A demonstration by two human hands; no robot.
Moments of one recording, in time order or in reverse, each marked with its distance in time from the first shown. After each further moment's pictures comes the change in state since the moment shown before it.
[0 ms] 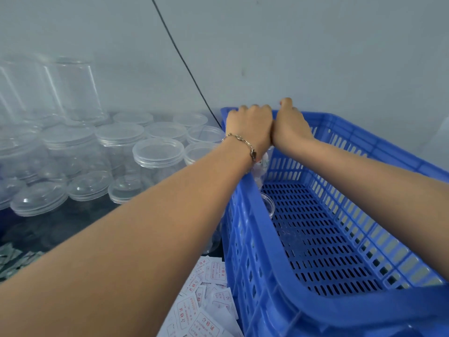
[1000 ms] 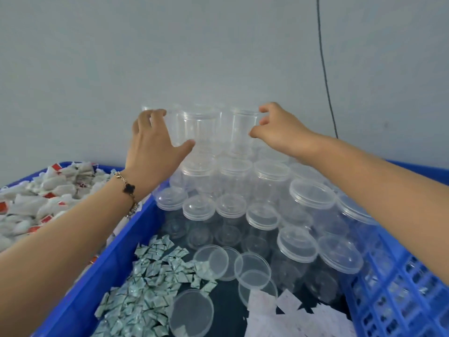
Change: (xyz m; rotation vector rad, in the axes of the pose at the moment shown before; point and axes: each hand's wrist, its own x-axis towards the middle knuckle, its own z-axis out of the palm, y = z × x) left_hand -0.206 -0.331 -0.127 -0.101 0.354 -0.662; right_hand -0.044 -0.280 0.072 0.305 -0.381 -0.386
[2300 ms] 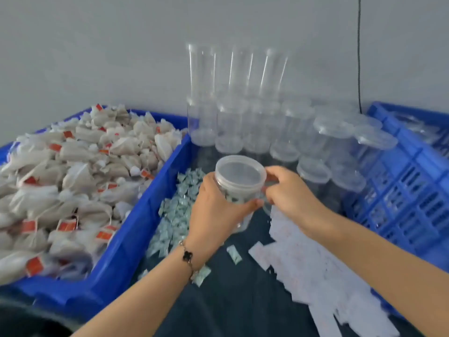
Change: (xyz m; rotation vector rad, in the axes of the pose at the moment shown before) left_hand -0.234 -0.006 -0.028 -0.577 -0.360 -0.363; right_hand -0.227 -0.019 0.101 0.205 -0.213 0.274
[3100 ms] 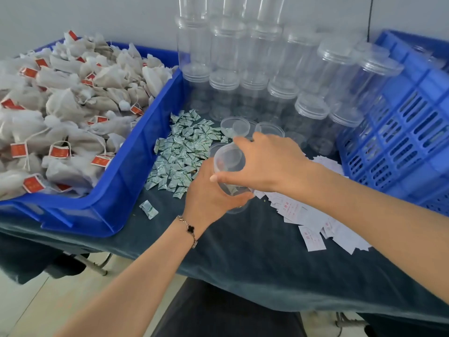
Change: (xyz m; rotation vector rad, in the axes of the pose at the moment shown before) left_hand -0.066 -0.084 0.016 0.154 -0.107 0.058; right_hand -0.044 0.020 0.043 -0.996 -0.068 -0.303
